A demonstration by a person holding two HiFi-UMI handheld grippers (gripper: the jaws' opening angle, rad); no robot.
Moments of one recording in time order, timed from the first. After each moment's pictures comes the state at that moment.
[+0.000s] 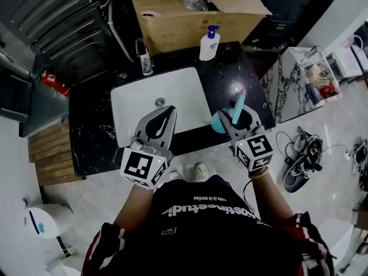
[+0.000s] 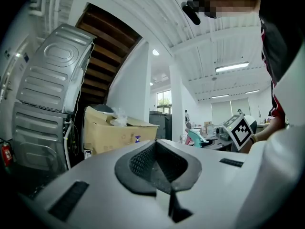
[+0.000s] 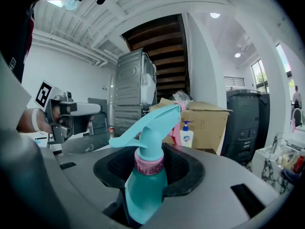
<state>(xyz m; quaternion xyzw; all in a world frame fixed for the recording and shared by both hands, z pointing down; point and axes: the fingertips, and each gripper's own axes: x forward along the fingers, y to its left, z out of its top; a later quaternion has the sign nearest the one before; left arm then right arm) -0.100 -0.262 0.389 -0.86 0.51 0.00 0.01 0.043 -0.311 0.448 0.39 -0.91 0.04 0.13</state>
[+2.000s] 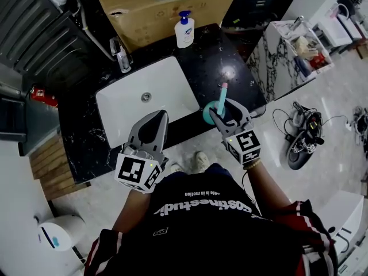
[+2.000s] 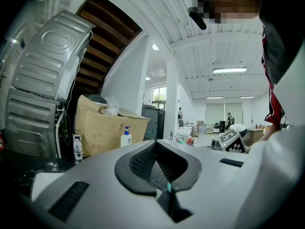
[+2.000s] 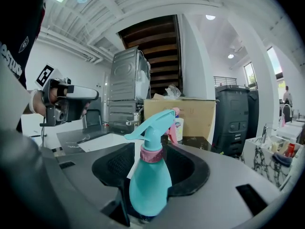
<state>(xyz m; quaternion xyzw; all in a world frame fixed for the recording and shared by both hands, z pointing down) -0.062 -0.238 0.418 -0.88 0.48 -0.01 -0.04 0.089 -0.283 0.510 0.42 -0.90 0.04 0.13</state>
